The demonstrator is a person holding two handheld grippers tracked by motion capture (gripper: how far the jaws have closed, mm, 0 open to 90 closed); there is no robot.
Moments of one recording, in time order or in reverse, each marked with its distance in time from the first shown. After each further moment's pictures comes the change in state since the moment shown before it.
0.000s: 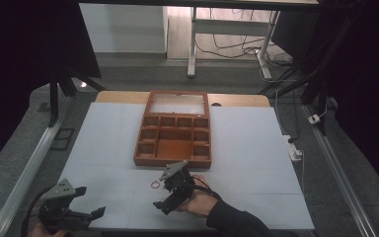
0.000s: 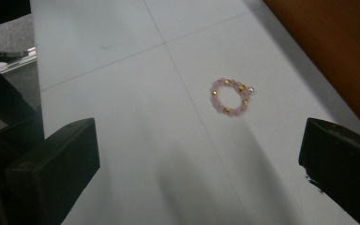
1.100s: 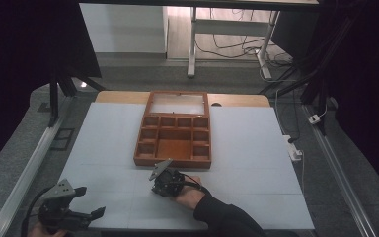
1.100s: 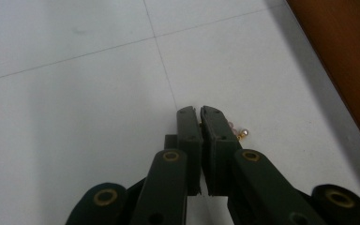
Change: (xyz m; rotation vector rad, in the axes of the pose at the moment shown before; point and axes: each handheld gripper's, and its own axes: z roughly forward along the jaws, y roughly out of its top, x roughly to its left) left arm 0.000 0.000 -0.001 -0.004 -0.009 0.001; right arm -0.008 0.016 0.030 0.091 -0.001 -0.109
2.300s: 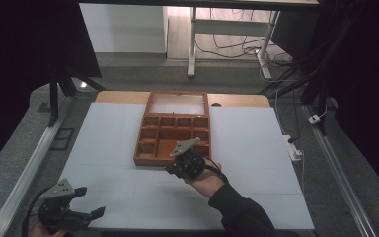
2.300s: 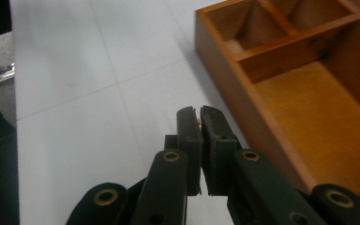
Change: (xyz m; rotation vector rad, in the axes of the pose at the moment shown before) left arm 0.001 0.000 0.000 -0.003 -0.011 -0.012; right arm -0.037 -0.001 -0.077 -0.152 -0.060 0.106
